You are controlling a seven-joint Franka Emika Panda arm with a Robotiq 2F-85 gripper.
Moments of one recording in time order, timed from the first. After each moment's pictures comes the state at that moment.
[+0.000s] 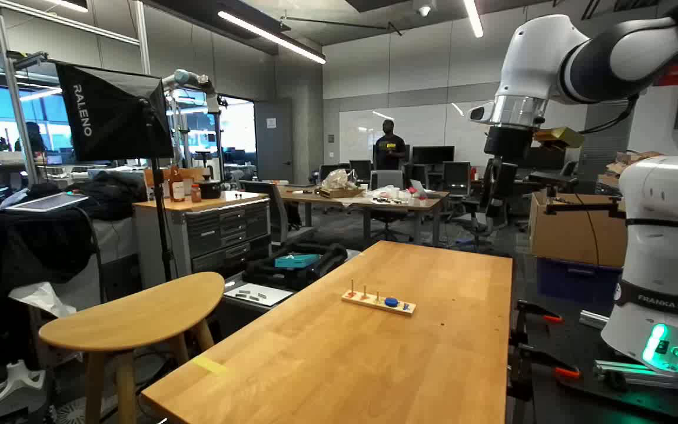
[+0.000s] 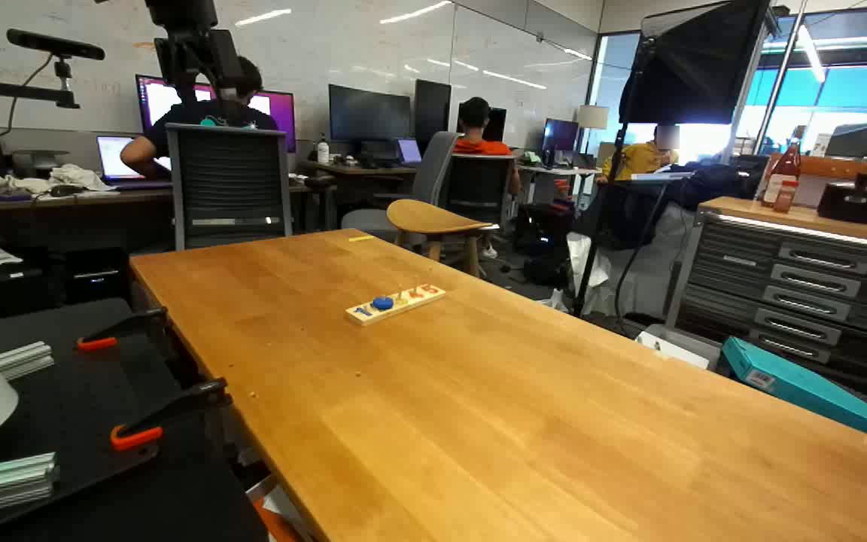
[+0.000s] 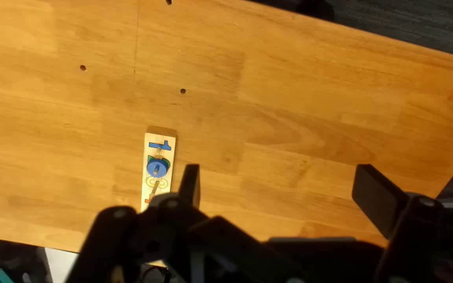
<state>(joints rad) 0.22 -0.85 0.22 -2.81 0.10 2.14 0.09</state>
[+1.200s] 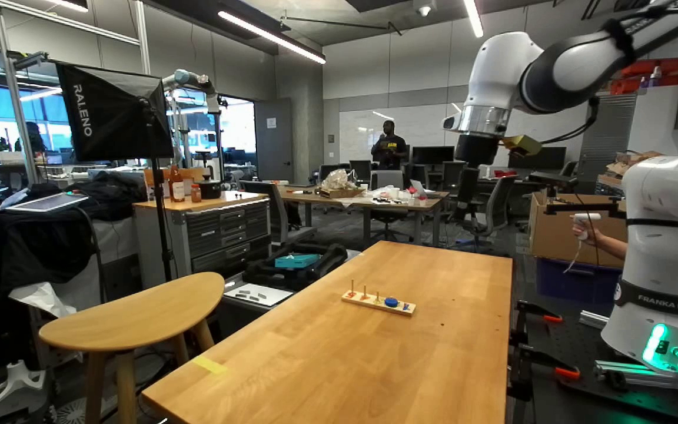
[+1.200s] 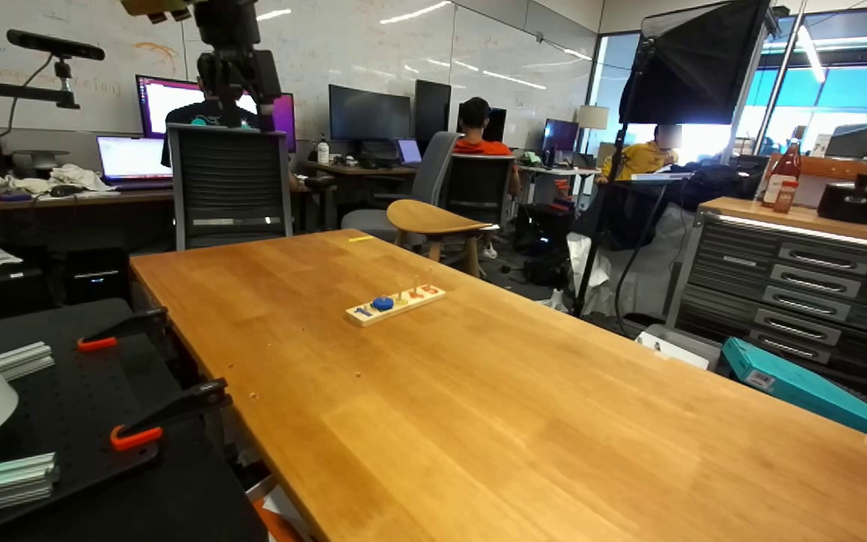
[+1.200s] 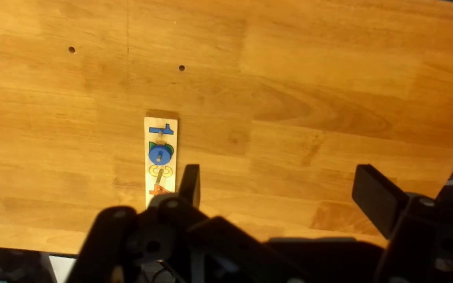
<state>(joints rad) 0.16 -0.64 0.19 -2.72 0.10 2.26 0.09</state>
